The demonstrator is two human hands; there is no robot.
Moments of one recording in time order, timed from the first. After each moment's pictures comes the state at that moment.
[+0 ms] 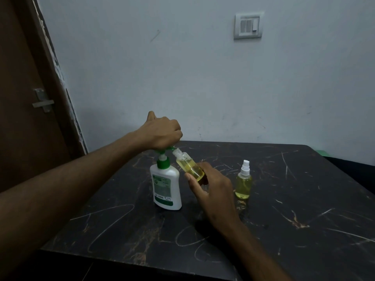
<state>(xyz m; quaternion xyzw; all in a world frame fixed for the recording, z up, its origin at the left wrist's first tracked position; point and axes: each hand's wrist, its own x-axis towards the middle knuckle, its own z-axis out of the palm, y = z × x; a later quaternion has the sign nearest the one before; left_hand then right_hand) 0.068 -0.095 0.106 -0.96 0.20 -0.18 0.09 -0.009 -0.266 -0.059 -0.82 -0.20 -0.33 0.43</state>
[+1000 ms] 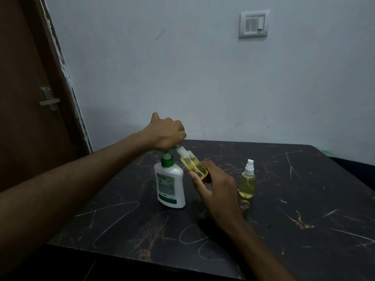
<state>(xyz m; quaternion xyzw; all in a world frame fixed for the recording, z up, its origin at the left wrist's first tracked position) 0.067 -0.091 0.101 -0.95 0.21 -0.18 0.11 -0.008 -0.264 -0.059 -0.82 -0.20 -0.32 0.44</state>
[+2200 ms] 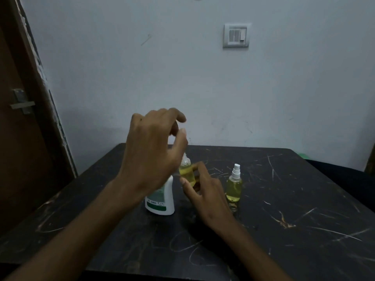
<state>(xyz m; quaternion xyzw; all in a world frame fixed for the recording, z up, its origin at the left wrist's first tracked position) -0.053 -0.117 0.088 -0.82 0.25 -0.48 -0.20 -0.026 -0.270 -0.038 -0.82 -0.22 -0.24 0.47</state>
